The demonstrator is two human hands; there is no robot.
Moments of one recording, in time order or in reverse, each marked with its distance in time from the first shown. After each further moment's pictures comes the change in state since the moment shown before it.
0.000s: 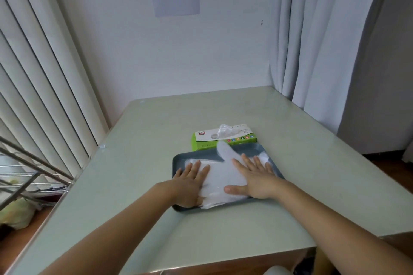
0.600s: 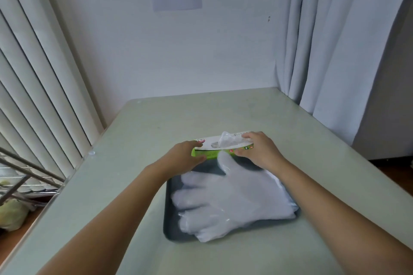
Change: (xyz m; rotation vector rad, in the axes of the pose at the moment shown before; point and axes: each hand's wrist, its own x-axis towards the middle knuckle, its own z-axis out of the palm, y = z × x) left_hand 0.051 -0.038 -0.062 -0.531 0.425 -0.135; right_hand 0.066 0.009 -0.065 0.420 0.492 0.045
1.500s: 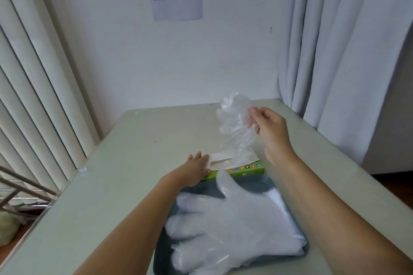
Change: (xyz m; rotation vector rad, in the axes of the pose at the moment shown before) left_hand 0.056 0.007 0.021 0.086 -0.257 -0.001; right_hand 0.046 -0.030 -0.036 0.938 0.366 -0.139
